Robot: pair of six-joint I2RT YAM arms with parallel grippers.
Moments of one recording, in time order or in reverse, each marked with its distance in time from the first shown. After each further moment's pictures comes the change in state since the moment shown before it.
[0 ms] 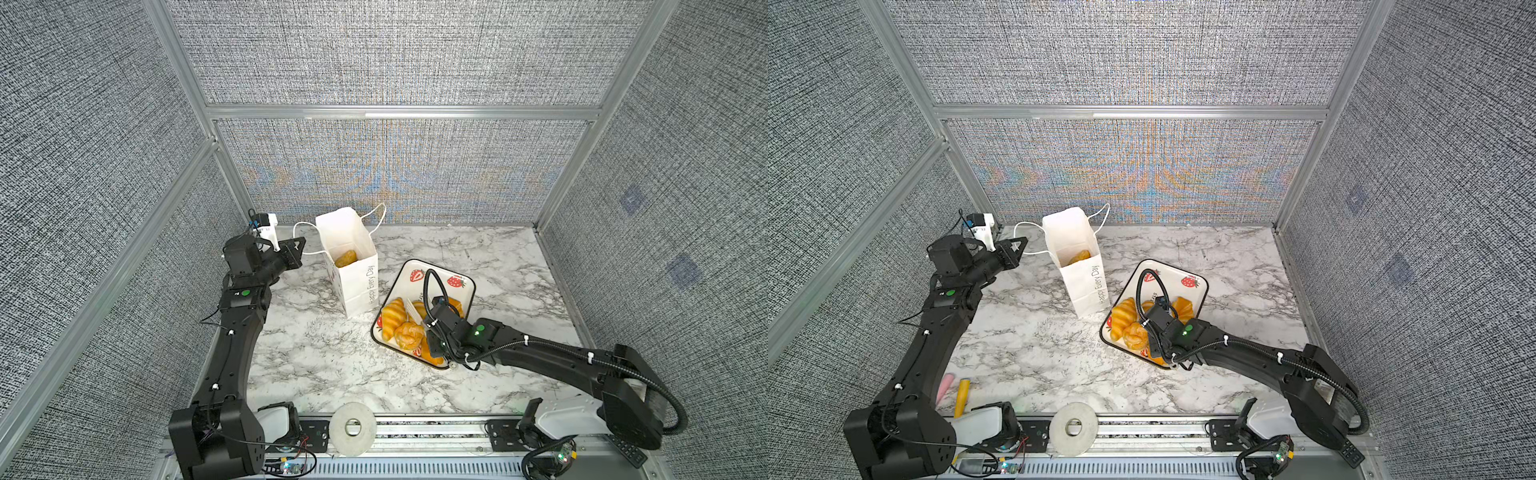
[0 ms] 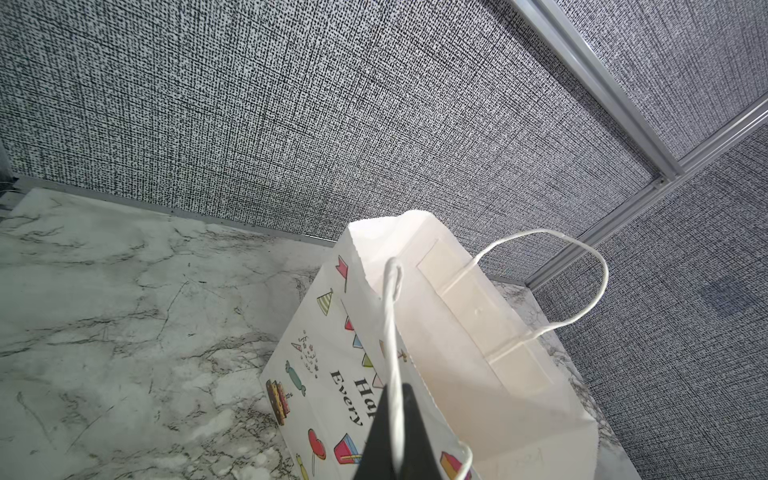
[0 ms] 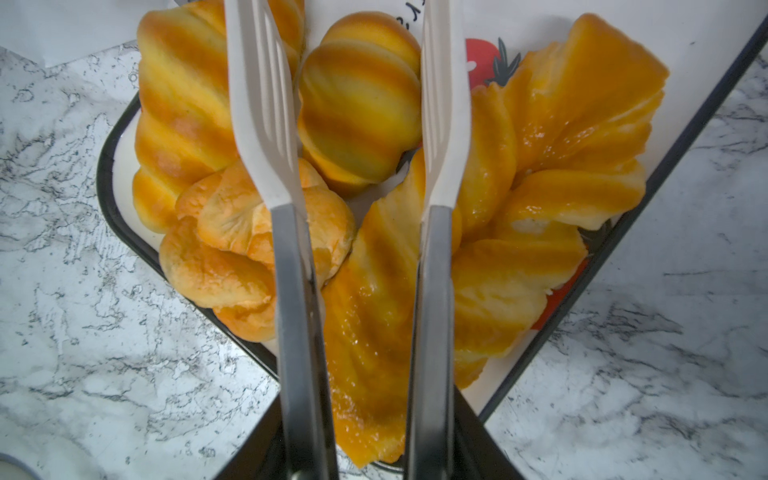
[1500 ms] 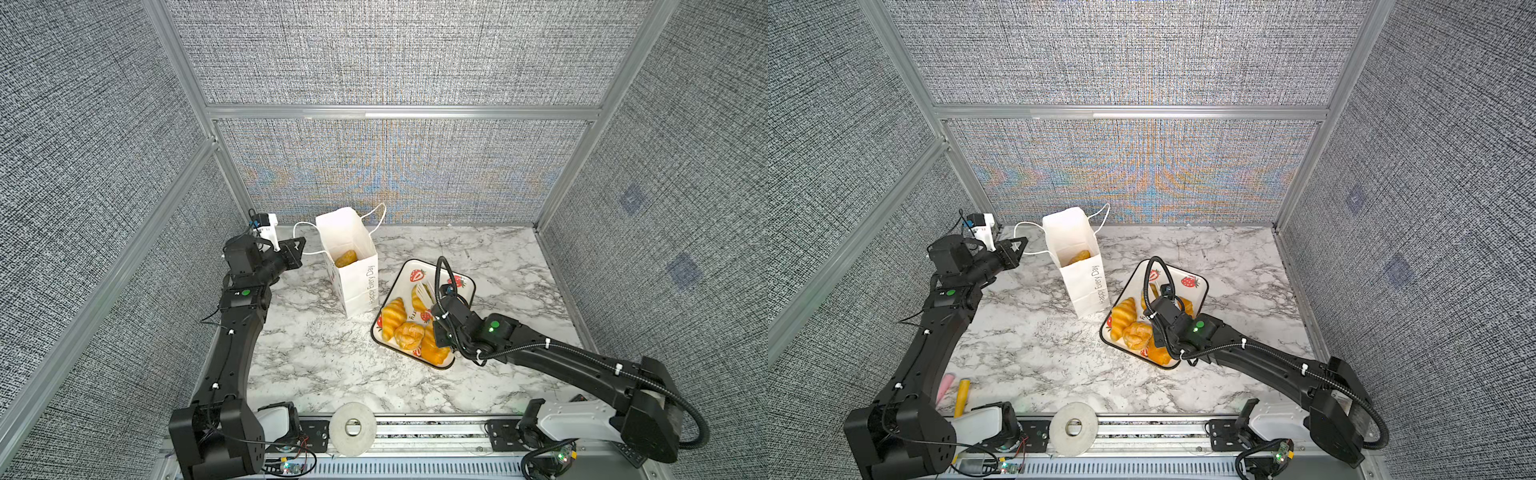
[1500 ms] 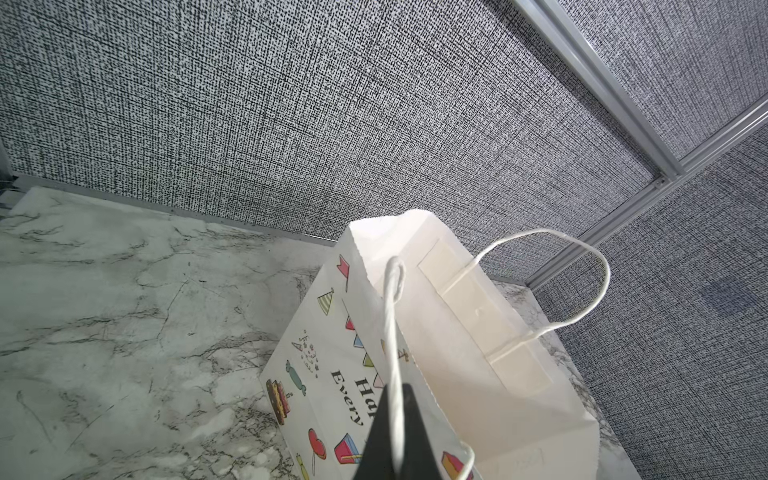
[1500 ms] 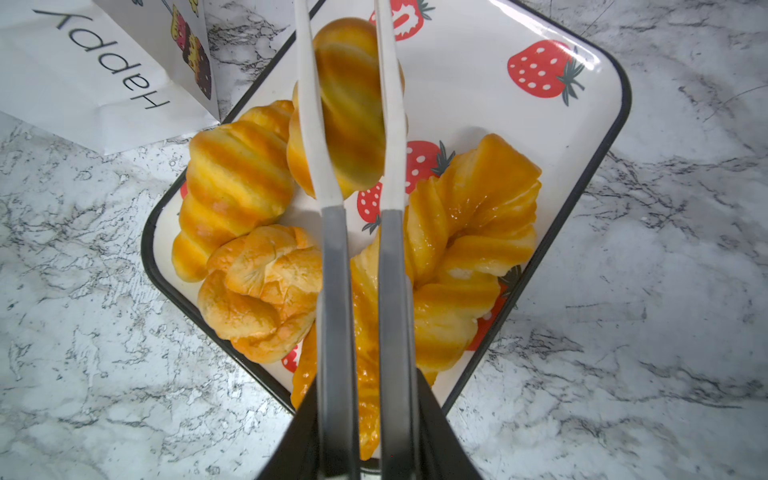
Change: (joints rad) left arm 0.000 0.003 0.000 0.000 0.000 0.000; right arm -0.017 -0.110 0.058 -0.044 0.106 -0.048
